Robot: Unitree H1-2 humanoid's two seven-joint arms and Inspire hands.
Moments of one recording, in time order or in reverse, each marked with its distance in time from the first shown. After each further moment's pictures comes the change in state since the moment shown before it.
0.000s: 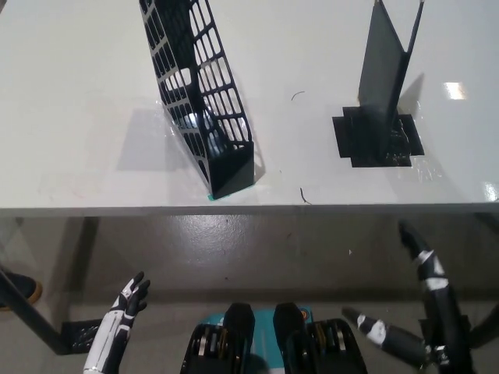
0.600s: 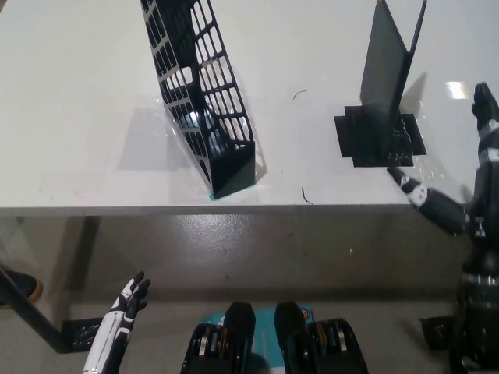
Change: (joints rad) left_arm 0.005 0.000 0.000 0.001 0.005 -0.034 0.000; right_arm -0.406 0.037 -0.223 0.183 -0.043 0.033 -0.072
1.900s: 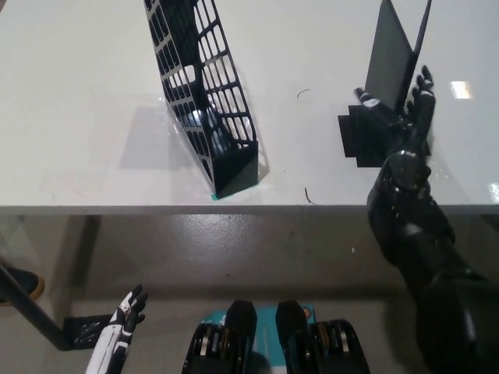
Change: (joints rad) left_arm 0.036 -0.003 0.004 0.008 0.006 -0.017 0.000; right_arm -0.748 0.043 -0.366 1.325 0.249 0.000 -0.262
